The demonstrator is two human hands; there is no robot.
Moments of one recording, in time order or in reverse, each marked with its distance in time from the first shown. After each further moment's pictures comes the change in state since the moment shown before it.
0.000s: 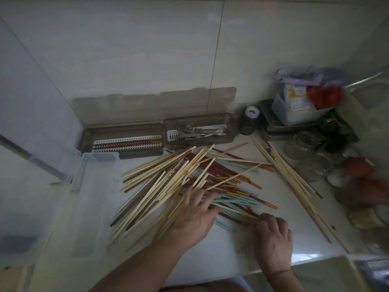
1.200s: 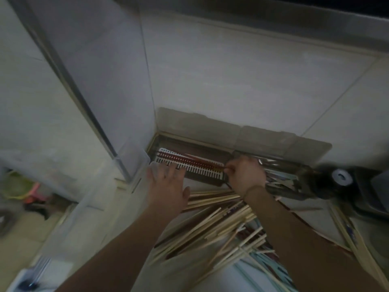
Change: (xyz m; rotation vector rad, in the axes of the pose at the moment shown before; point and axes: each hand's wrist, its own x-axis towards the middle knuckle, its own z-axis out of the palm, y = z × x) left_hand -0.035 -0.205 -0.068 0.074 0.011 -0.881; right_hand 0.257 -0.271 0.036 0.011 -0.350 -0.401
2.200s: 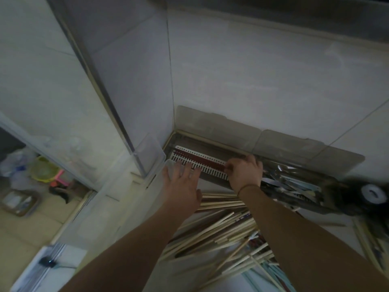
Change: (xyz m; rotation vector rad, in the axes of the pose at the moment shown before) left_hand 0.000 0.004 0.005 -0.049 -0.004 -0.038; right_hand 0.031 -0.025 0.045 -0.043 -0.013 -0.048
